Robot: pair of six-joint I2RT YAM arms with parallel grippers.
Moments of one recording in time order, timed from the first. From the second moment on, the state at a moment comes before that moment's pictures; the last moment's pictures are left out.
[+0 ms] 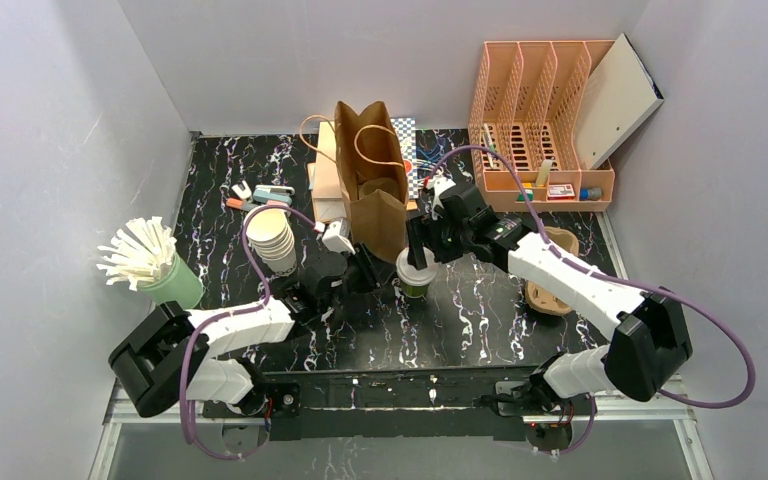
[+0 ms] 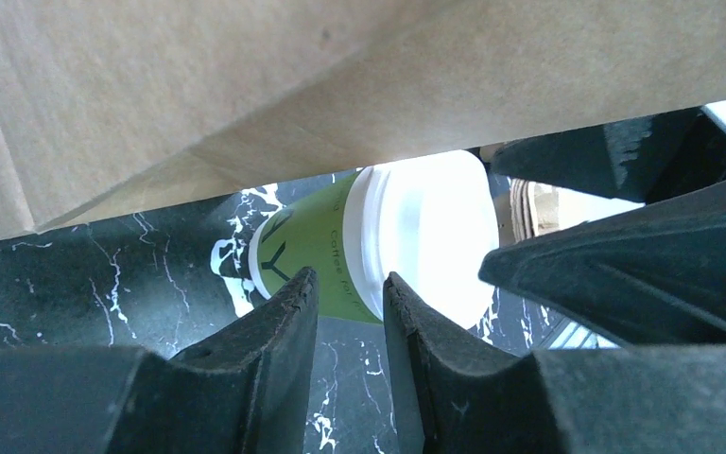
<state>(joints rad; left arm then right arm) -0.84 1.29 0.47 0.49 -0.15 -0.88 0.71 1.38 1.08 -0.53 -0.09 0.29</state>
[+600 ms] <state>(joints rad) -0.87 1.22 0.55 0.32 -0.16 -0.86 0.61 1.27 1.00 -0.49 -0.13 0.34</state>
